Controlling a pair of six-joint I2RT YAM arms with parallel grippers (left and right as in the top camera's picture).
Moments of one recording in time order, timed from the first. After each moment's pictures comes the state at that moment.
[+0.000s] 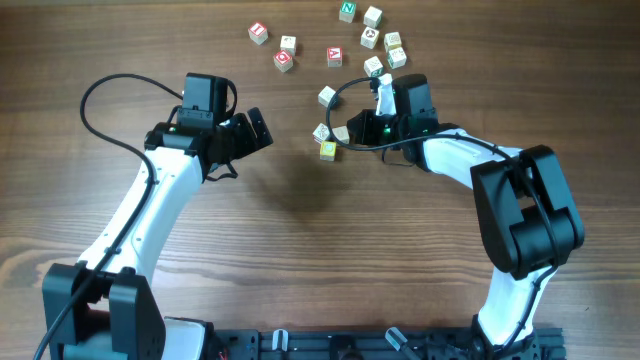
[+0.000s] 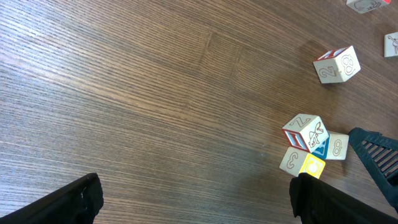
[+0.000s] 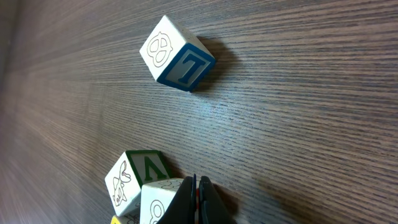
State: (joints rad) left arm -0.16 1.56 1.10 -0.64 0.07 -0.56; right arm 0.31 2.03 1.09 0.12 -0.47 0.44
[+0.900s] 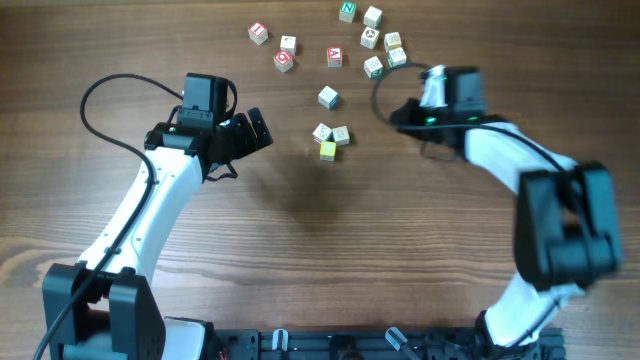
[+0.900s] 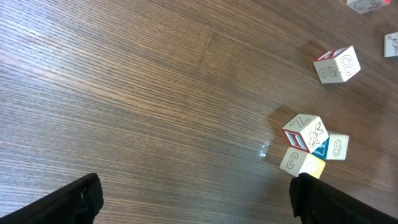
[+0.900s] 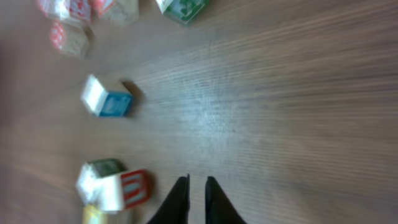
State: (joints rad) left arm -0.16 1.56 1.10 -0.64 0.07 -0.57; right arm 0.11 1.85 1.09 -0.14 -0.46 0.45
